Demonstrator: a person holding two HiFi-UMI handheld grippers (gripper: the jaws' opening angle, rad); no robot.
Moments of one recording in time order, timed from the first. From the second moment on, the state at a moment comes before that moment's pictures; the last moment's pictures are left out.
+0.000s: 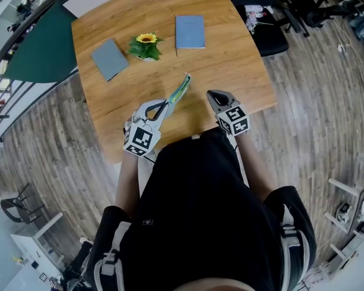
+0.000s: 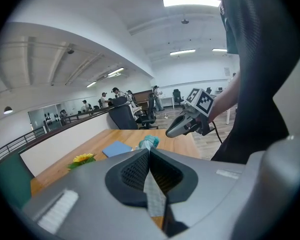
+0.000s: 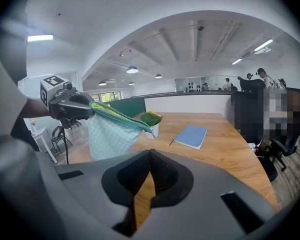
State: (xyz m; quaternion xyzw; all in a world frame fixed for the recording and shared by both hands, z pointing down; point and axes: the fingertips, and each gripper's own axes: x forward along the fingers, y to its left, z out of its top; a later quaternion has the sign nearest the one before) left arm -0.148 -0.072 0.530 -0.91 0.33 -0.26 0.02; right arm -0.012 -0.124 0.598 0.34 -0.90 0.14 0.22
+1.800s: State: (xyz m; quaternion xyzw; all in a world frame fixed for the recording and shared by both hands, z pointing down) left arm -0.178 -0.065 0.545 -0.88 0.38 -0.27 0.00; right arm -0.004 -0.092 0.604 0.31 -0.91 0.14 0.22
